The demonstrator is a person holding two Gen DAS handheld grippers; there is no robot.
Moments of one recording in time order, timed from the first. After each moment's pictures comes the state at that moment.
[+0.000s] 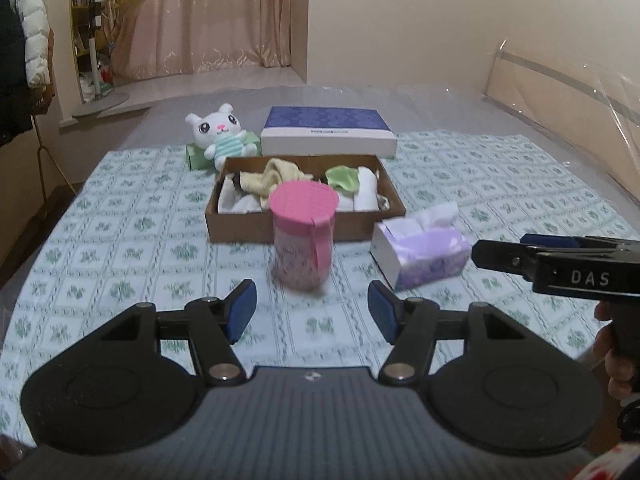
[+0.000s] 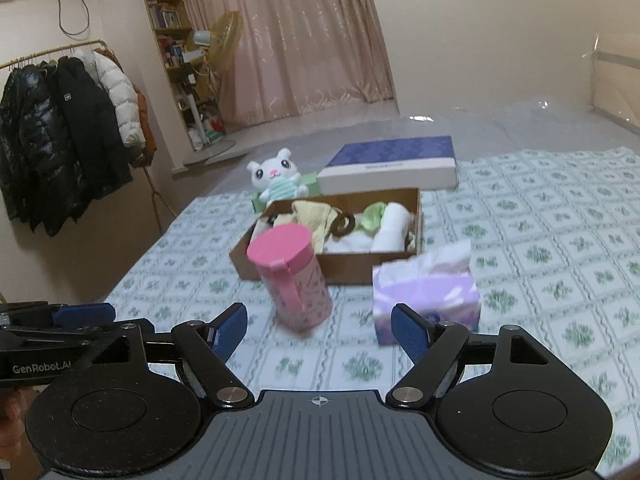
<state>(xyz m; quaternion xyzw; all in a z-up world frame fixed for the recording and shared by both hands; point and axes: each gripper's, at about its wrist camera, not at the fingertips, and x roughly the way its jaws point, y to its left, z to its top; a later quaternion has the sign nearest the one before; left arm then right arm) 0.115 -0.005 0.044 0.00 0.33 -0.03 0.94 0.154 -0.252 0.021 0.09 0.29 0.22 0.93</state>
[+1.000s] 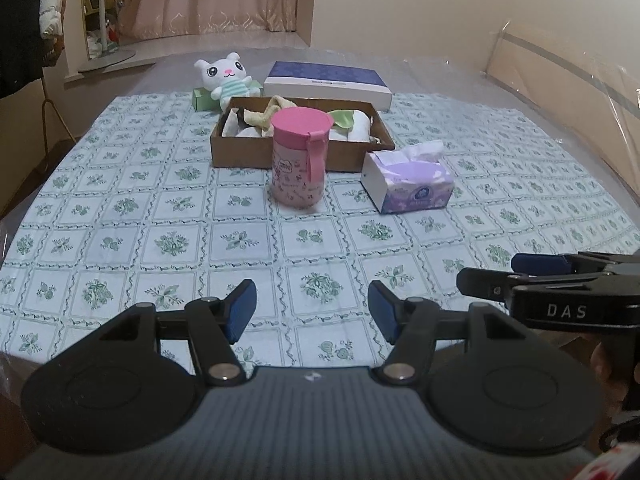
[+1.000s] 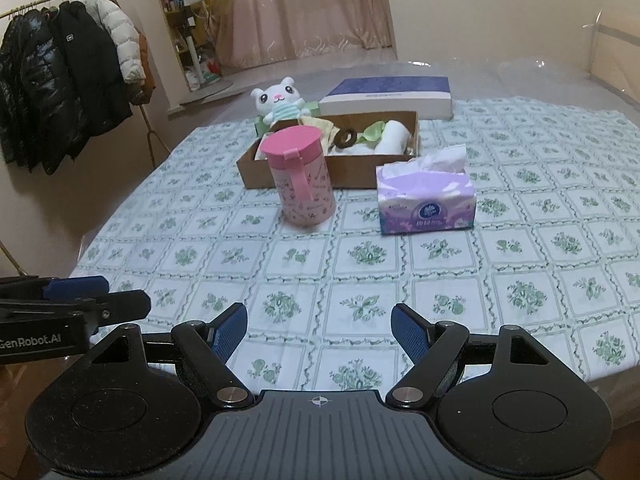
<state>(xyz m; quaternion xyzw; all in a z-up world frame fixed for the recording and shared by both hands) 0.040 -0.007 0.010 -0.03 0.37 -0.03 0.93 0.077 -0.242 -0.019 0.05 0.37 0.21 0.90</state>
